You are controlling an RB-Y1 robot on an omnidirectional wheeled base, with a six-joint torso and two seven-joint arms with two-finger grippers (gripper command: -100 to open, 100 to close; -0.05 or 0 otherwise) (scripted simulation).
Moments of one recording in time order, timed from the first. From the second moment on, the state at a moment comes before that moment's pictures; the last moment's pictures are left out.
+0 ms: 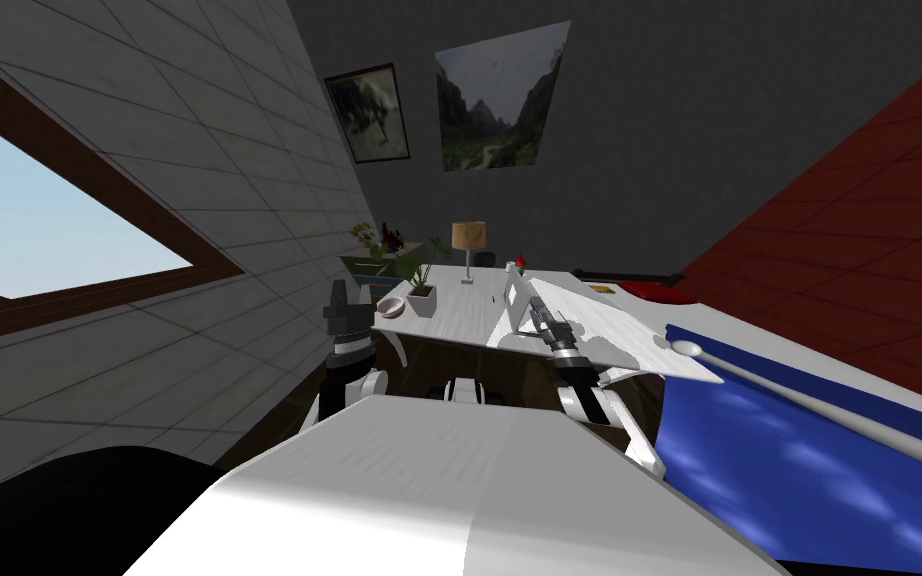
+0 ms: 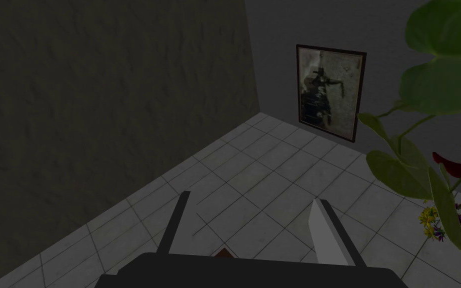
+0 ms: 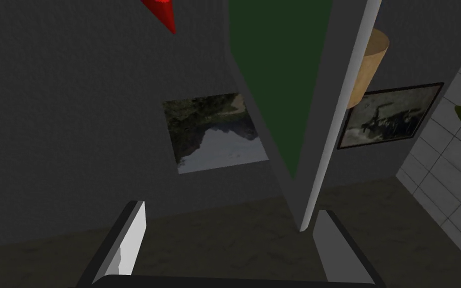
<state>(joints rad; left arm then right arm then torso) 0.53 -0.03 0.07 -2.32 0.01 -0.59 0.06 0.41 -0.21 -0.14 -1.95 0.45 -0.36 0.69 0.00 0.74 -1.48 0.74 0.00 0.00</state>
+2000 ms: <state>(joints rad) 0.53 -0.03 0.07 -2.32 0.01 -0.59 0.06 0.35 -0.34 -0.24 -1.69 0.84 -0.27 1.07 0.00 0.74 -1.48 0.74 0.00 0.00</state>
